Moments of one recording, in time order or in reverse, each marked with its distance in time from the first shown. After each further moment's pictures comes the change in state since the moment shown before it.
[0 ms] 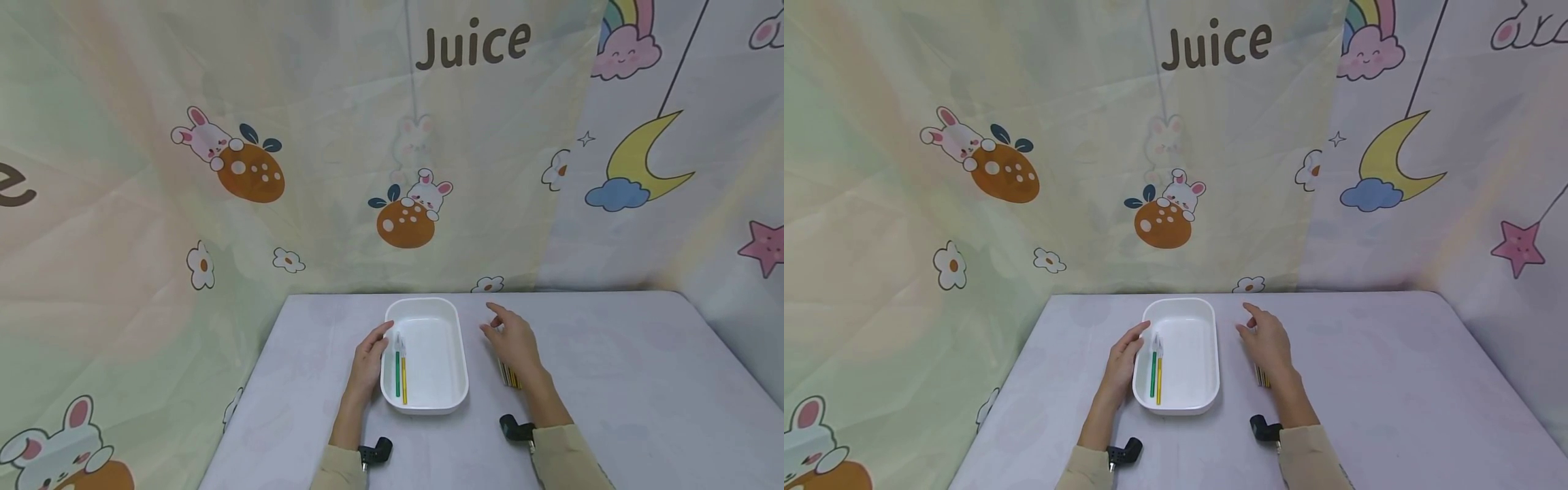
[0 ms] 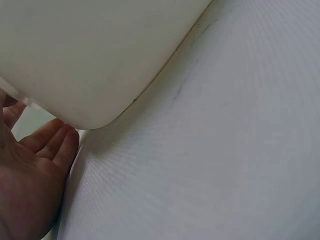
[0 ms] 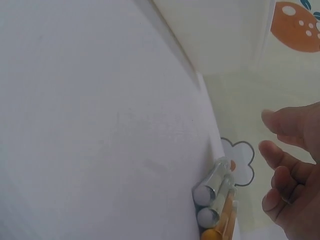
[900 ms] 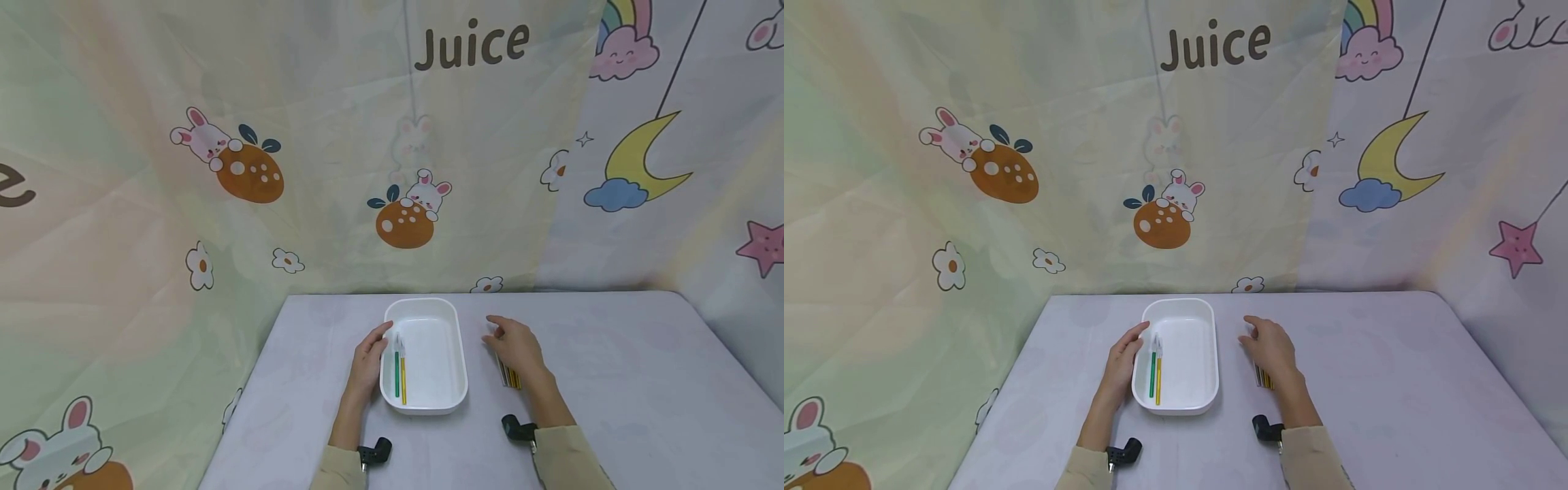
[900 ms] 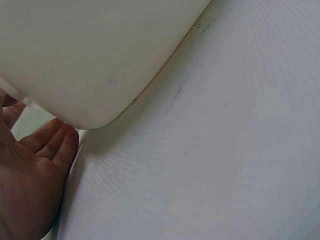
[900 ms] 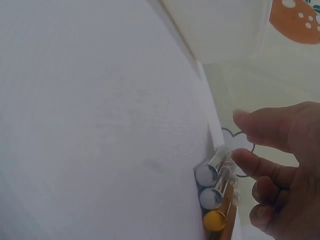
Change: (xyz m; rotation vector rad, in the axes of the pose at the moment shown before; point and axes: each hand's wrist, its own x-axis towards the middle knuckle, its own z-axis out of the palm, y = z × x) left_hand 0.001 -0.001 -0.001 -0.008 0.000 -0.007; right_hand -0.003 0.008 0.001 -0.113 -0.134 0.134
